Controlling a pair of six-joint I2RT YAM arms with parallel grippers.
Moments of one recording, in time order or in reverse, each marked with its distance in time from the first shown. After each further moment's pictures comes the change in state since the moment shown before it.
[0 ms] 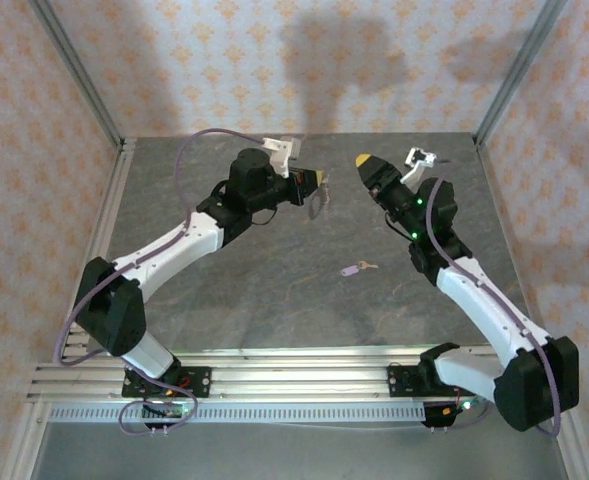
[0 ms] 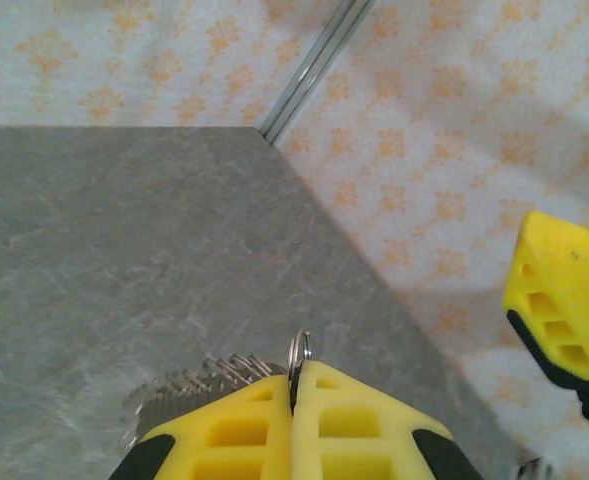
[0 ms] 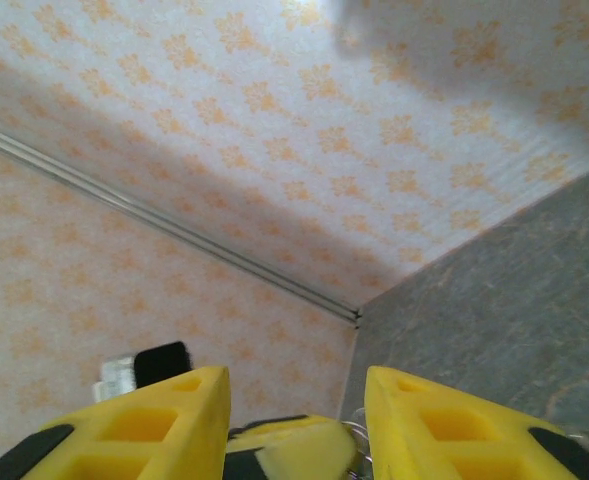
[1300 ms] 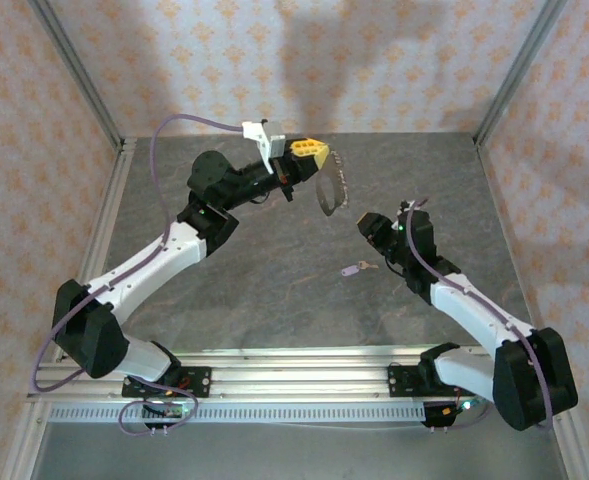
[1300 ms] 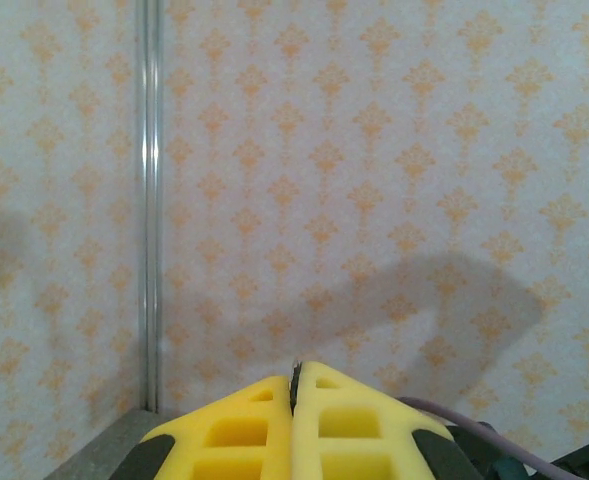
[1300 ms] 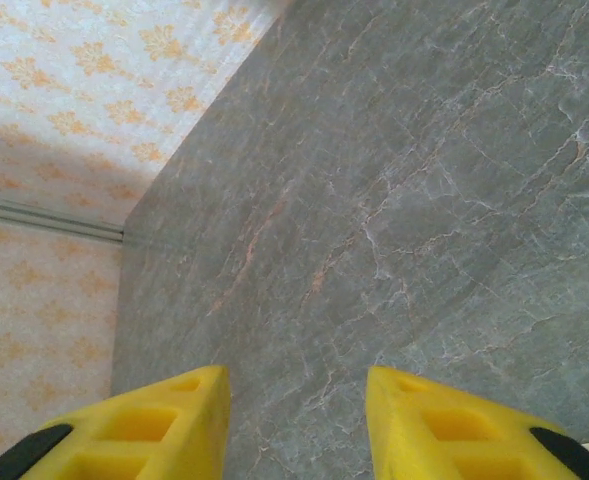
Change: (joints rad) left arm -0.008 -0.135 -0.026 0.504 0.270 0.233; right arm -0.014 0.015 -0.274 -0.199 0.081 -0.075
